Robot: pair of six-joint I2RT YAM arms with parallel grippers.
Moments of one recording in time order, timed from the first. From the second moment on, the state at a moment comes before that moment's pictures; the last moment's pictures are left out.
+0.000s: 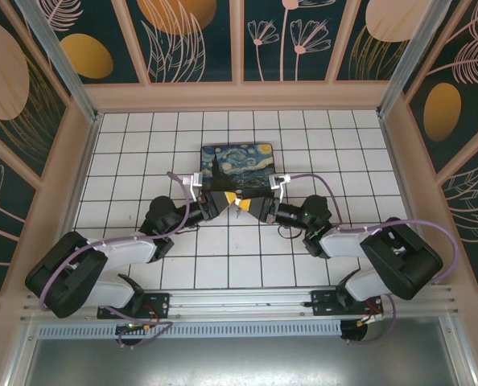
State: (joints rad) left arm -0.65 1.33 0.35 1.05 0.53 -1.23; right arm 0.68 1.41 0.34 1.23 -0.68 1.21
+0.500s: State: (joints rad) left arm -0.72 1.29 0.46 0.35 0.18 -0.82; right arm 0.50 1.14 0.31 0.64 -0.62 1.03
